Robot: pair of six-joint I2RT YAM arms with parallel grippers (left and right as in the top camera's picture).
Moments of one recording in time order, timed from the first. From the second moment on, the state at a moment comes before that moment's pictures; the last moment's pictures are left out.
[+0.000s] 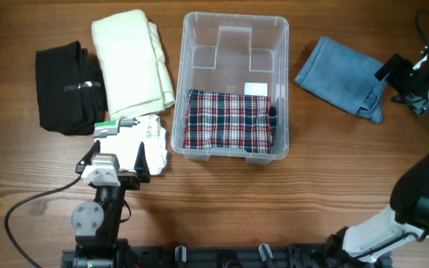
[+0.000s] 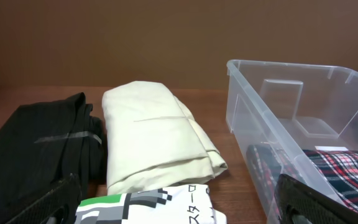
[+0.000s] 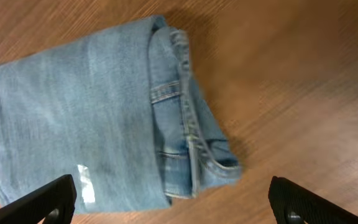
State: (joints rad) left arm -0.01 0.02 0.01 -0.07 0.06 -0.06; right arm -0.43 1.85 1.49 -0.81 -0.07 0.34
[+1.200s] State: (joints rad) left arm -0.01 0.02 0.01 -0.07 0.06 -0.06; right arm -0.43 2.11 1.49 -0.78 -0.28 0.35
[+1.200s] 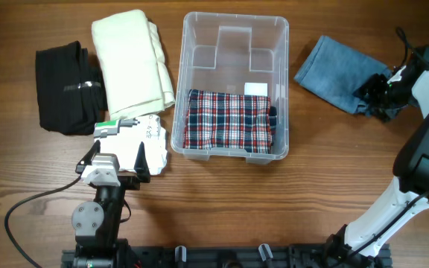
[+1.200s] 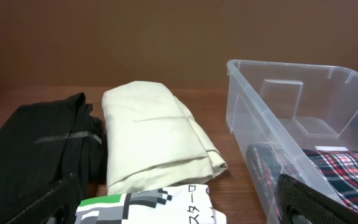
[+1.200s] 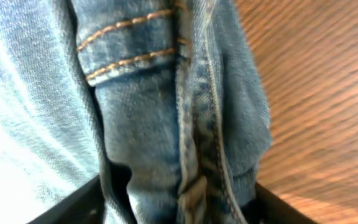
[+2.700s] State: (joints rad) left arm -0.01 0.02 0.01 -0.07 0.06 -0.06; right arm -0.42 1.56 1.50 -0.65 -0.64 0.22
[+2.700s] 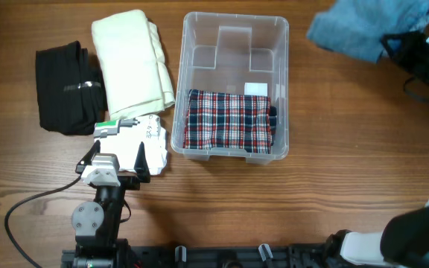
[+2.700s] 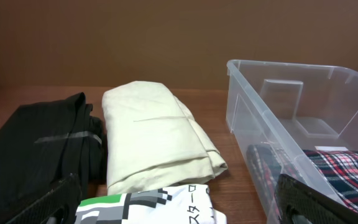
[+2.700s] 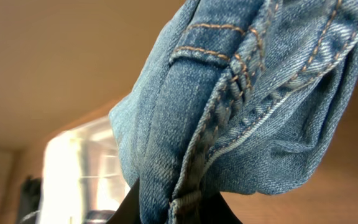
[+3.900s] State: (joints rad) left arm -0.01 0.02 0.01 -0.07 0.06 -0.06; right arm 0.19 1.79 1.50 -0.45 -0.55 0.18
